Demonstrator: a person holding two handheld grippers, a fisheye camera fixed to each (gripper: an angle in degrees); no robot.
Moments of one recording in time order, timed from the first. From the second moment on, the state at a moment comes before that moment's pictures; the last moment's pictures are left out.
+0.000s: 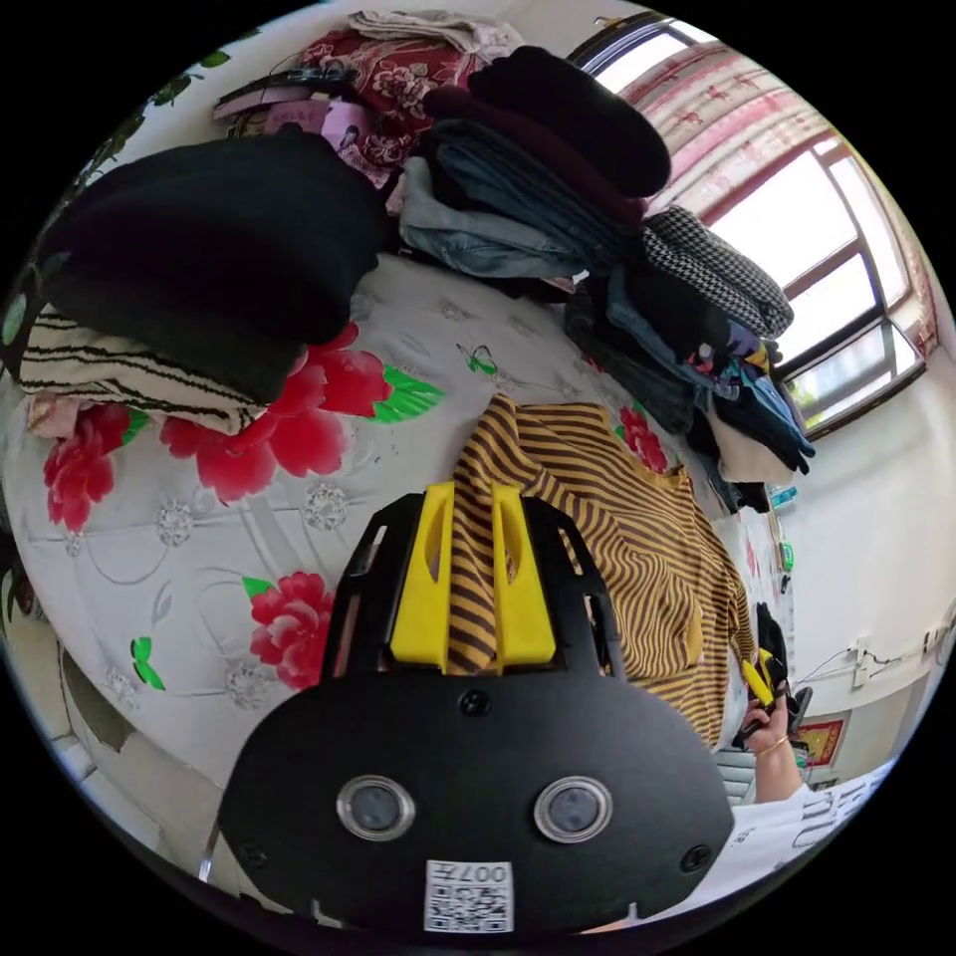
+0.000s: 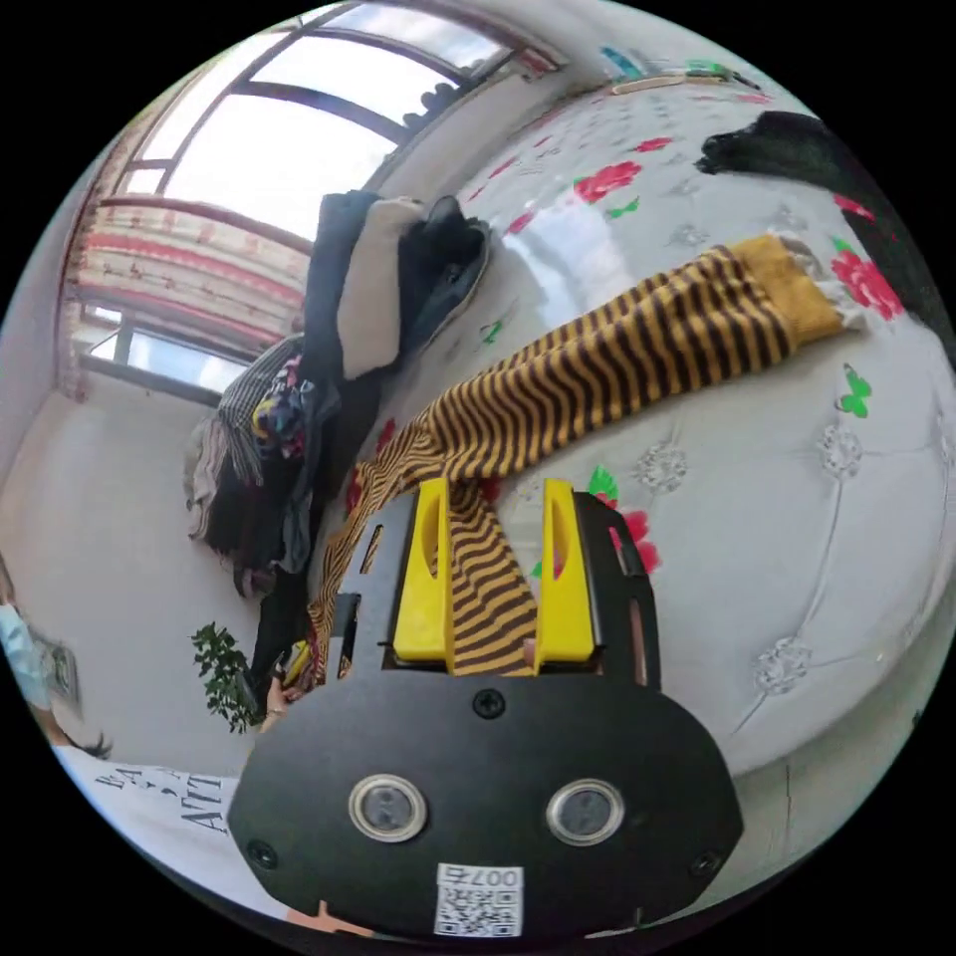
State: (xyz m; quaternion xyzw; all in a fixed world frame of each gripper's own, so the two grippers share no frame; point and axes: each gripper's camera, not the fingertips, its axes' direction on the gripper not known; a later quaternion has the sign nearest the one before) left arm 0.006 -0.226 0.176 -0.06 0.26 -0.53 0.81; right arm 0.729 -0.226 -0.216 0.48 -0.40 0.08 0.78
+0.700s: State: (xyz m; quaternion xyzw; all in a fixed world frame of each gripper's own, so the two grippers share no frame) left arm 0.061 -0.114 0.123 -0.13 0.22 -0.56 0.79; right arm 0.752 -0.207 -0.303 0.61 -0.52 0.03 0.60
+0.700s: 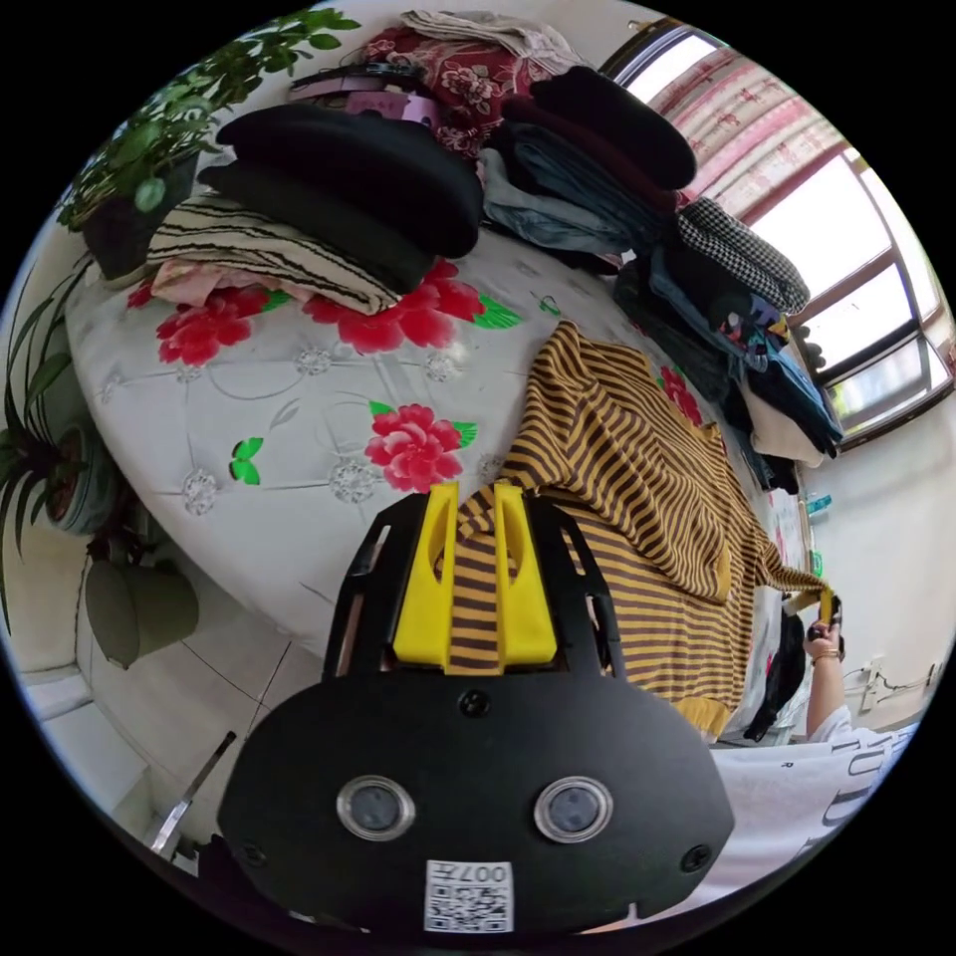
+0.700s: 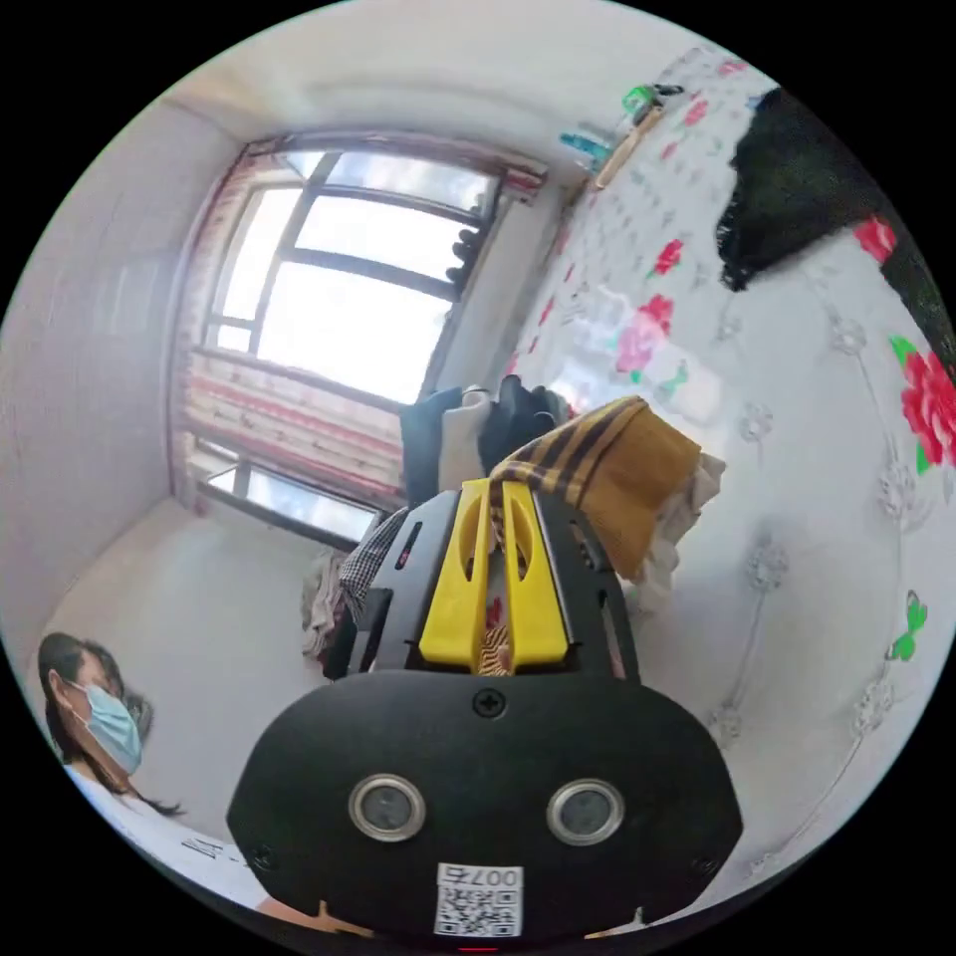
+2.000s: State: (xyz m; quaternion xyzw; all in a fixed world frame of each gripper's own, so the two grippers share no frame) left arm 0.089 -0.225 0.148 -0.04 0.29 -0.38 0.88; right arm 0.114 -0.247 -0.213 0.39 -0.06 -0.37 0.84
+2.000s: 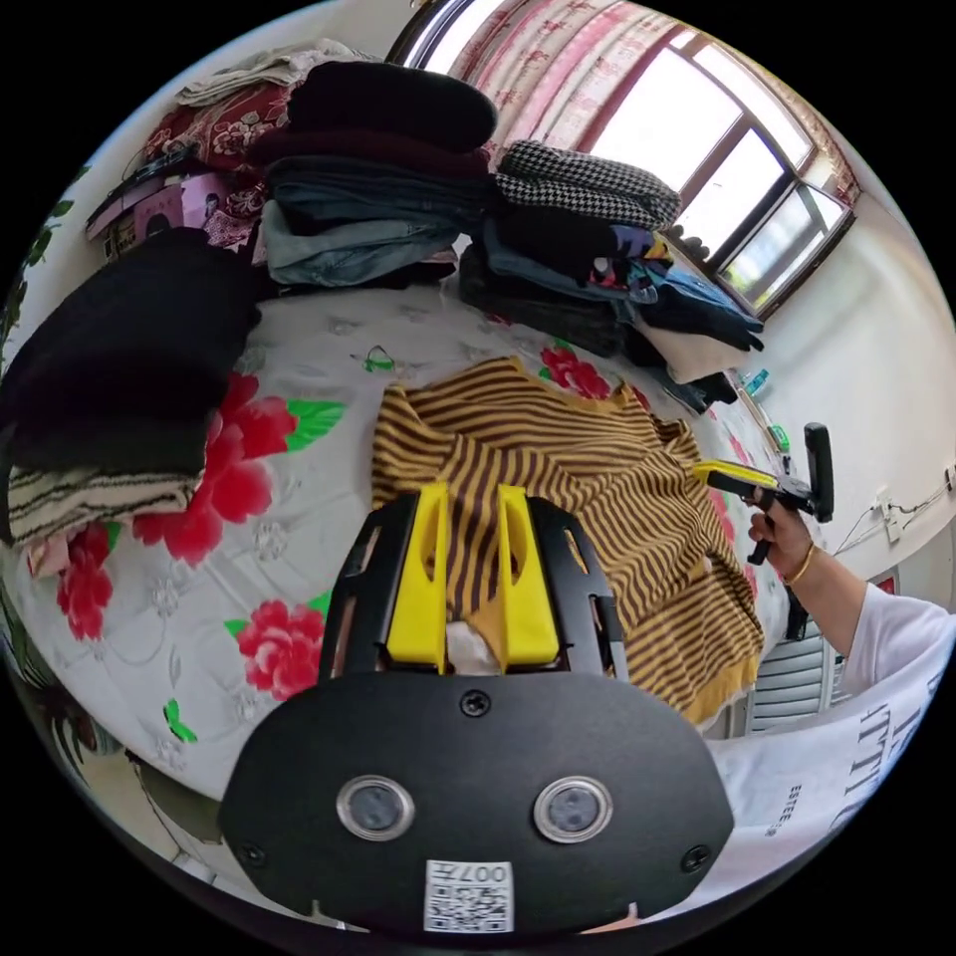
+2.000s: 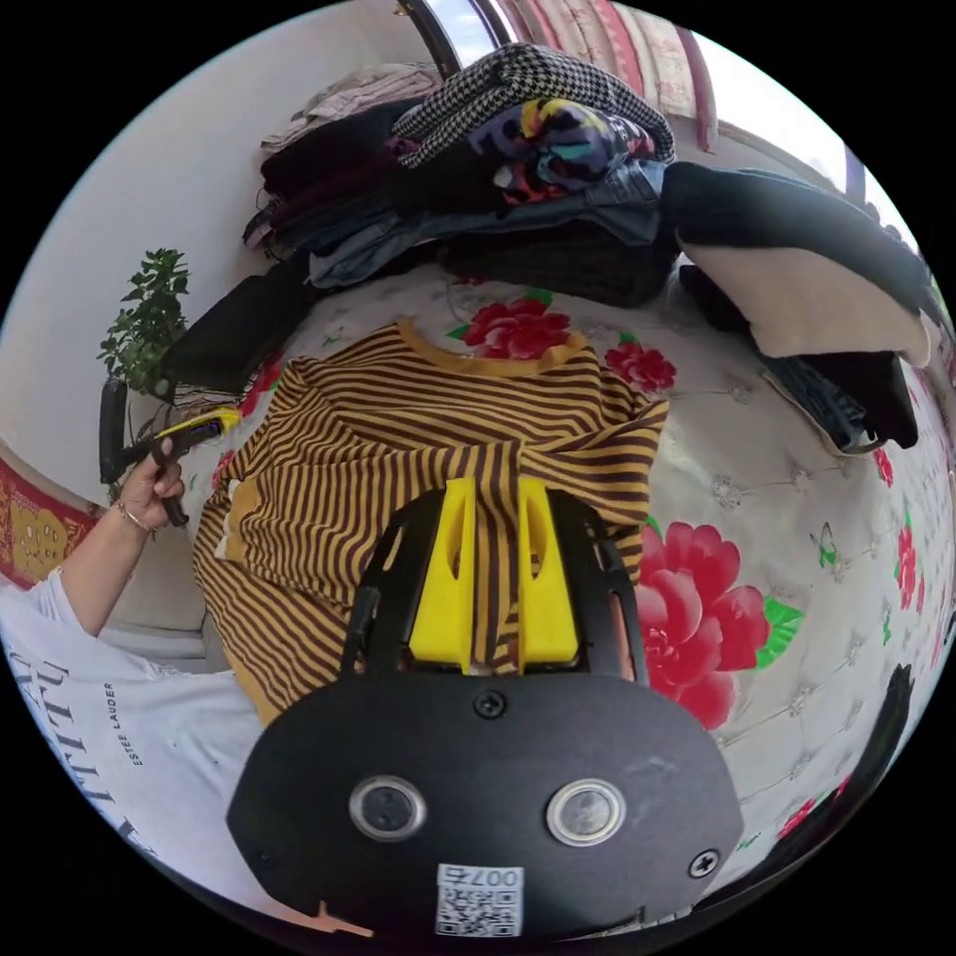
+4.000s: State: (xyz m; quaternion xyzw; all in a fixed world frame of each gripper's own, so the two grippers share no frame) left arm -0.202 -0.141 0.096 0.12 0.43 -0.70 0.55; right arm 0.571 -0.296 -0.356 0.44 -0.47 -0.16 0.75
